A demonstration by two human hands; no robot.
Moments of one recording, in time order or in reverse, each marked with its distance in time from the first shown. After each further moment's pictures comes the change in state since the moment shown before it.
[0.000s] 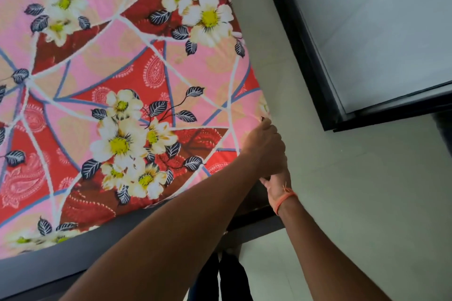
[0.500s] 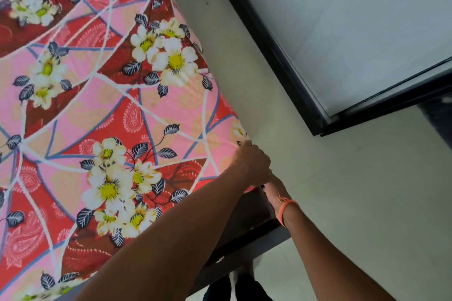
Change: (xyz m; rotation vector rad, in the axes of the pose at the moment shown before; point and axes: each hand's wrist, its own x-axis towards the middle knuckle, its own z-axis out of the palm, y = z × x) left_hand 0.025 0.001 -0.030 -0.009 -0.185 0.033; right_hand 0.013 -0.026 -0.031 -0.328 -0.059 -0.024
